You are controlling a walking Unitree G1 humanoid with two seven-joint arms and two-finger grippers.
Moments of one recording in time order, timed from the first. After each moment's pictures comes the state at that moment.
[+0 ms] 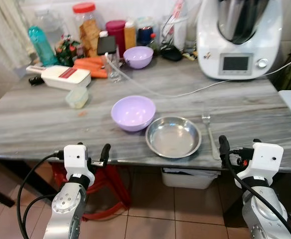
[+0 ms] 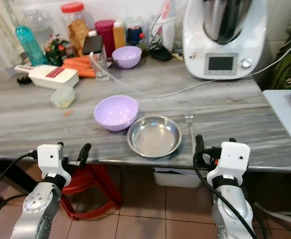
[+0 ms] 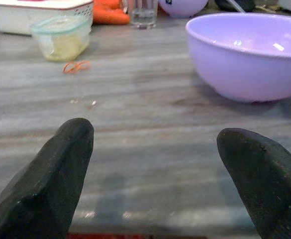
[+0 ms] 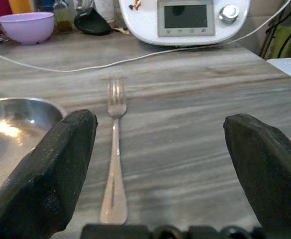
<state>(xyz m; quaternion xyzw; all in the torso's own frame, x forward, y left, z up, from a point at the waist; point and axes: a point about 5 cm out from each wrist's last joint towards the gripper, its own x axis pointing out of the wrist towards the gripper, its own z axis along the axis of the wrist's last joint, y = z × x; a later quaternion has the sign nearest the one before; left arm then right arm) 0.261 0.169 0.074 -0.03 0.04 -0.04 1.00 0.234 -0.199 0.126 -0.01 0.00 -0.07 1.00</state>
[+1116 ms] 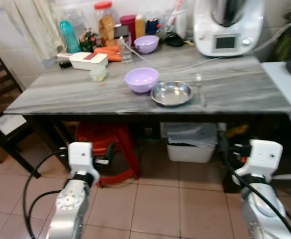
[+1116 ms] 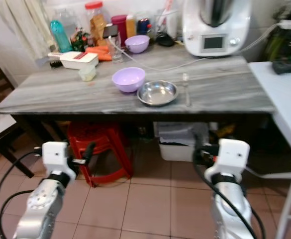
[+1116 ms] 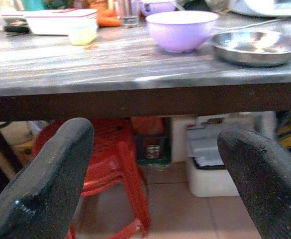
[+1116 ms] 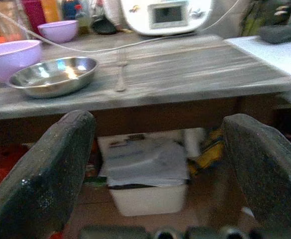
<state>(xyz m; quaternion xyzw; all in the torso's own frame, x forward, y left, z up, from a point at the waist) 0.264 0.157 0.075 -0.03 0.04 -0.07 1.00 0.238 -0.200 0.125 0.00 -0.01 -0.07 1.00</state>
